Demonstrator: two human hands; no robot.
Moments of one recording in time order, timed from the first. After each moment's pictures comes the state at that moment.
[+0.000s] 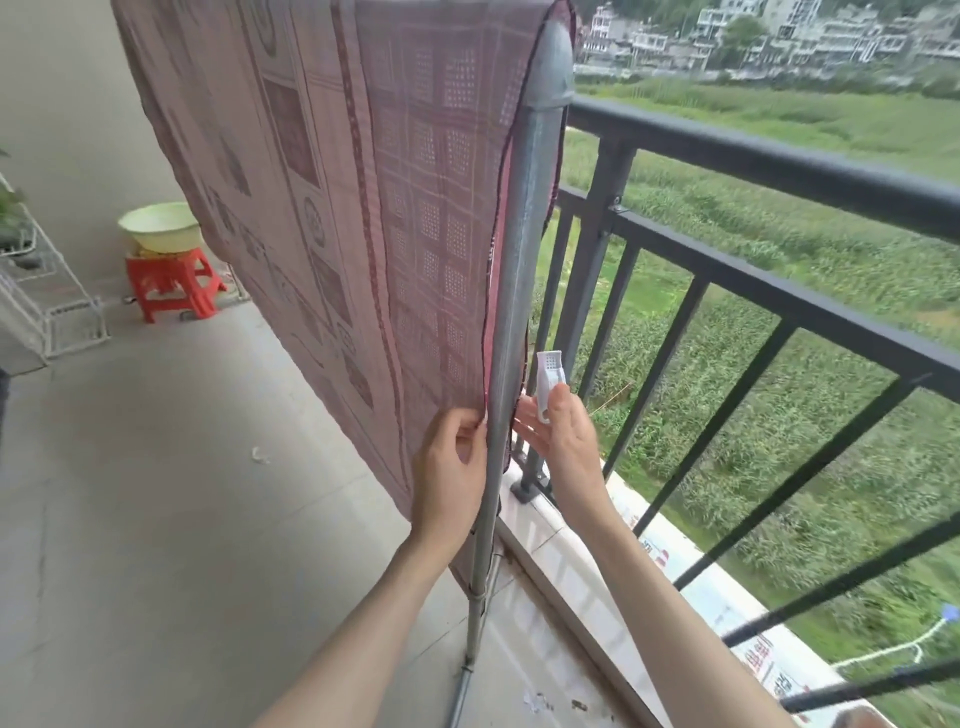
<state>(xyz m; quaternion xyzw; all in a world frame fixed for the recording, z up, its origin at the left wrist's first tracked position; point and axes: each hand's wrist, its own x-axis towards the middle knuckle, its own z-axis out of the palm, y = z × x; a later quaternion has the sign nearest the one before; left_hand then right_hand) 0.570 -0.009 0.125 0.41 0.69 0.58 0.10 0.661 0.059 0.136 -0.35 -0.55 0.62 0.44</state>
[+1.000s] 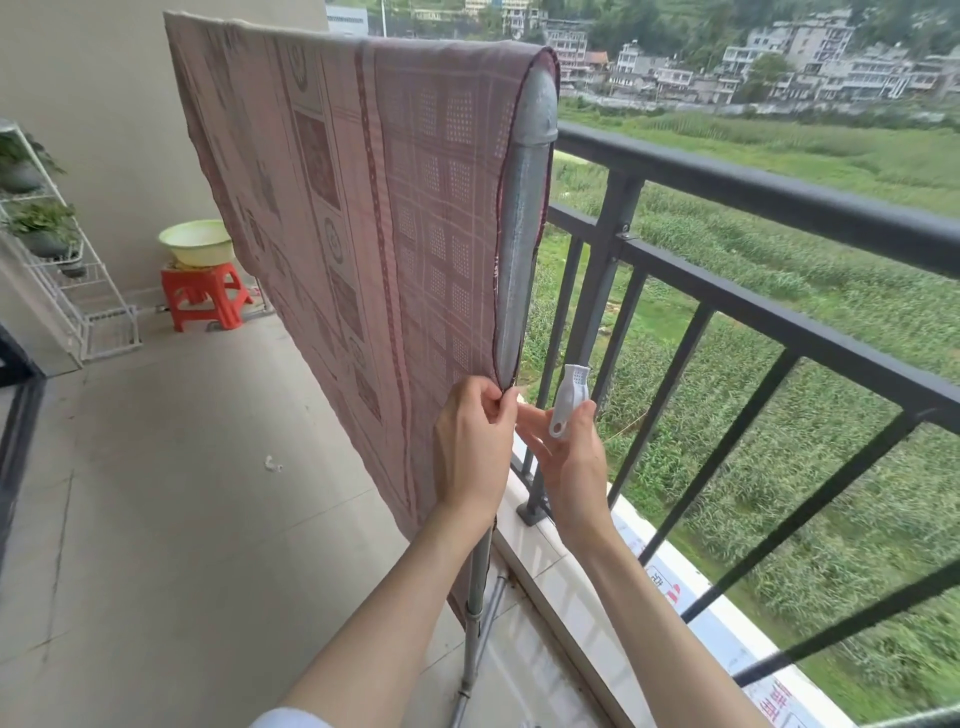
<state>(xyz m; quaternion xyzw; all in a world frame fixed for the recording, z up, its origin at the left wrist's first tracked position) 0.594 0.020 0.168 0.37 0.72 0.58 0.01 0.671 0.059 0.141 -0.27 -0.48 0.68 0.48</state>
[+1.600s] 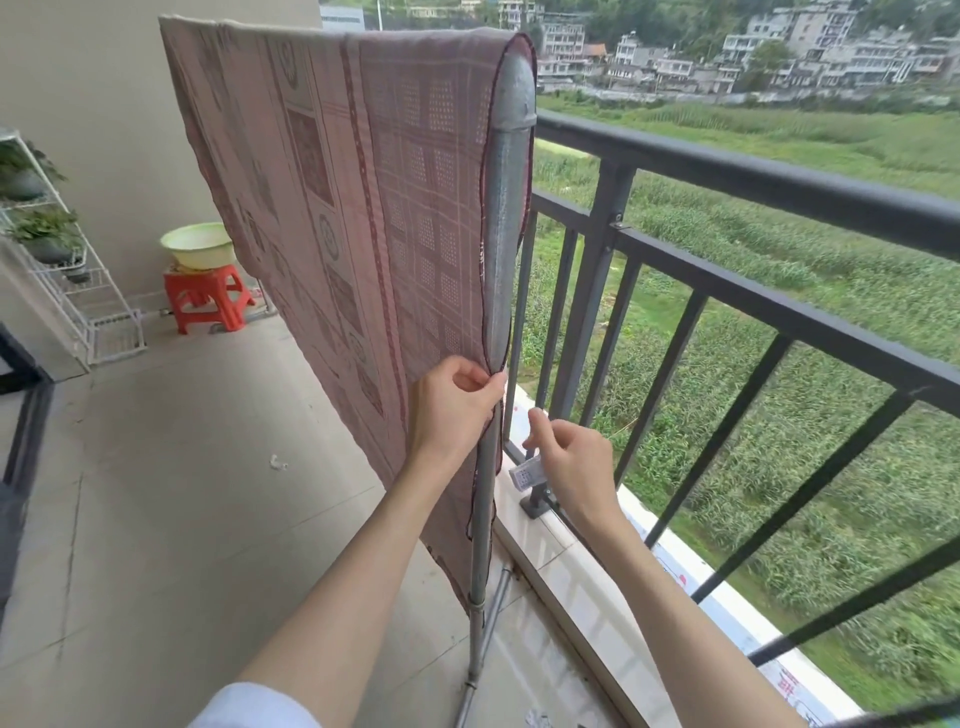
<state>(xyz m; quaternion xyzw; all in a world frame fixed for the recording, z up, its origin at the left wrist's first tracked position) 0.573 0.019 0.182 0.37 0.73 0.56 0.13 0.694 0.064 0.137 -0.46 -0.72 0.39 0.35</state>
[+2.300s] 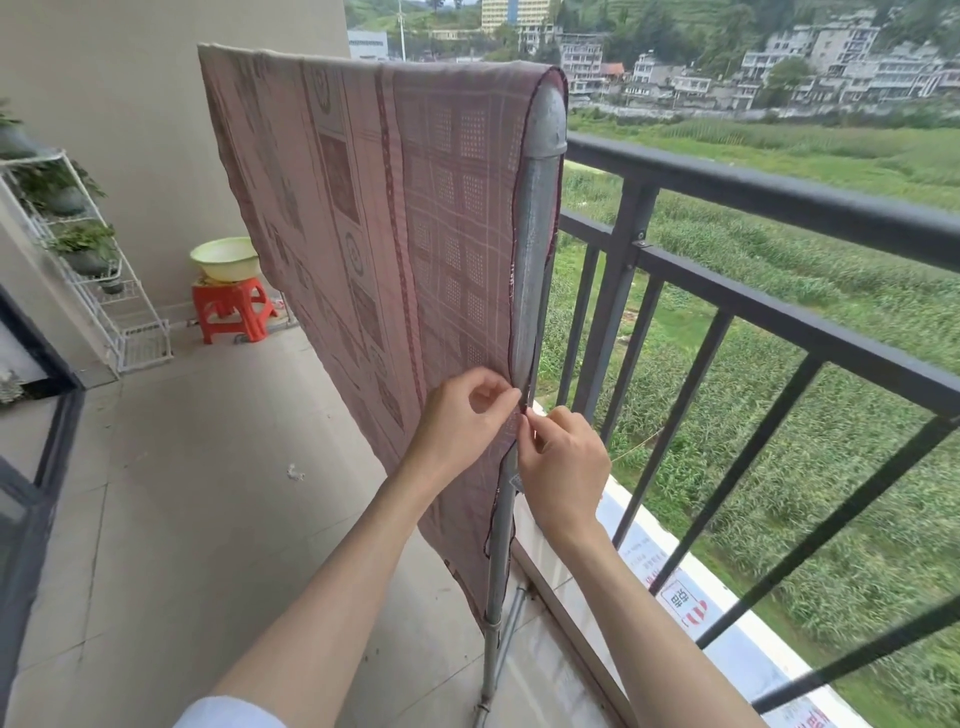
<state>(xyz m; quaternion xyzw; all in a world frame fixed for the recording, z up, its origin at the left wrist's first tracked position) 0.550 0.004 0.190 0.50 0.70 0.48 0.15 0.647 0.059 0.132 -0.43 -0.77 0.03 0.47</state>
